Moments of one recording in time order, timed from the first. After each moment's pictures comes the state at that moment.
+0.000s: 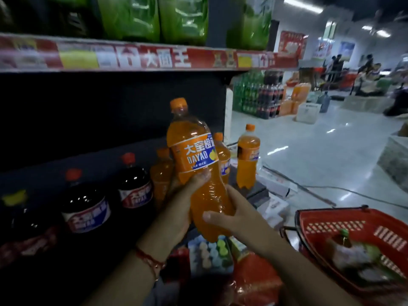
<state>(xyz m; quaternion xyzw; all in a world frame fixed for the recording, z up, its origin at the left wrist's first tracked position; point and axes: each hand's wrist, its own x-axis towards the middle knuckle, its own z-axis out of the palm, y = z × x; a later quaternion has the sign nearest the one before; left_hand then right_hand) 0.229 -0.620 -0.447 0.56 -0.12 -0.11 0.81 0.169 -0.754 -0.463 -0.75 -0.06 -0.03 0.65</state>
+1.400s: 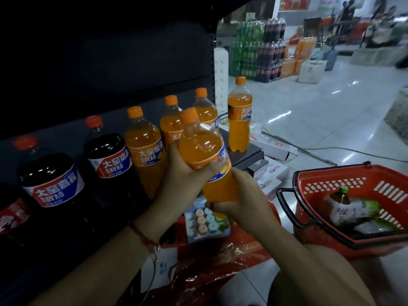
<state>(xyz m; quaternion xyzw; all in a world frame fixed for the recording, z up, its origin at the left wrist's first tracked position) 0.226 -0.655 -0.496 0.73 -0.18 -0.01 0.66 0.179 -0.797 -0.561 -0.89 0.04 -0.18 0.42</state>
